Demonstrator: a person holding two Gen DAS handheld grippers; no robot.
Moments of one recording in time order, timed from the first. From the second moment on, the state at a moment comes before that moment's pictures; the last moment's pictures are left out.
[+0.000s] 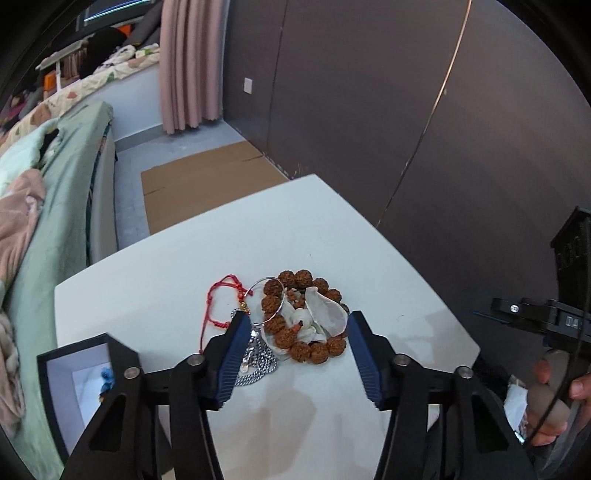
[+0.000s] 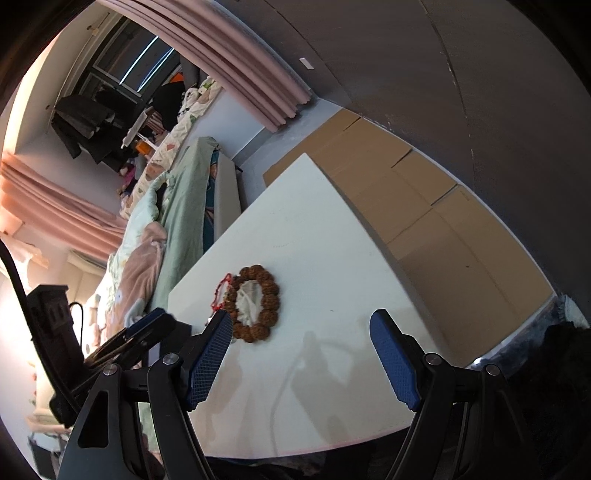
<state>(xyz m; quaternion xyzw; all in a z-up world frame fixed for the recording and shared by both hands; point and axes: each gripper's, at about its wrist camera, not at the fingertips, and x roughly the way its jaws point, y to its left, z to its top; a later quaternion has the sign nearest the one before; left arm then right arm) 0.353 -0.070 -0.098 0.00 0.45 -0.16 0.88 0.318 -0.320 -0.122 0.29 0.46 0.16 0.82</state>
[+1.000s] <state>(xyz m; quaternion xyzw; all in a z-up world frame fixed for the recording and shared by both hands) 0.370 -0.062 -0.109 0.02 0.44 -0.14 0.89 0.340 -0.283 -0.133 0.26 0.48 0.18 0.82</state>
